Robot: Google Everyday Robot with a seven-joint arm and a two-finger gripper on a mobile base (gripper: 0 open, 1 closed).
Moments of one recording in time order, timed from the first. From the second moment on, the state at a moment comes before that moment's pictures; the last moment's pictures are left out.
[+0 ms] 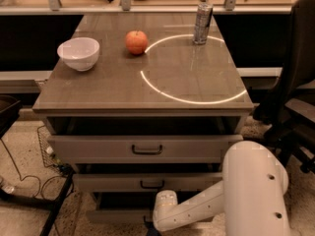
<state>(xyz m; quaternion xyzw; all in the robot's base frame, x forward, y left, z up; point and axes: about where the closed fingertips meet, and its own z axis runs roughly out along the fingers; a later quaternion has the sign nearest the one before) 0.432 -0.012 0.182 -0.71 0.70 0.00 0.08</state>
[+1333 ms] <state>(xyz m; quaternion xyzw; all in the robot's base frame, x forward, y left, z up) 0.462 -0.077 0.283 -0.69 0.70 -0.02 0.15</state>
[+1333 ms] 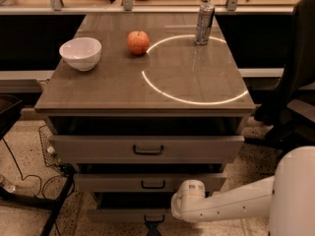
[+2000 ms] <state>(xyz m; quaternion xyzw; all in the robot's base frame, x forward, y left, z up) 0.463 -0.093 0.284 -0.72 0.66 -0.08 0.18</state>
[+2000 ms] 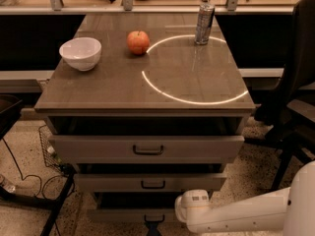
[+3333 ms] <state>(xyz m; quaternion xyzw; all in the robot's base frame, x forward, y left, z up) 0.496 -0.123 0.236 -0.70 0.68 -0.11 0.19</state>
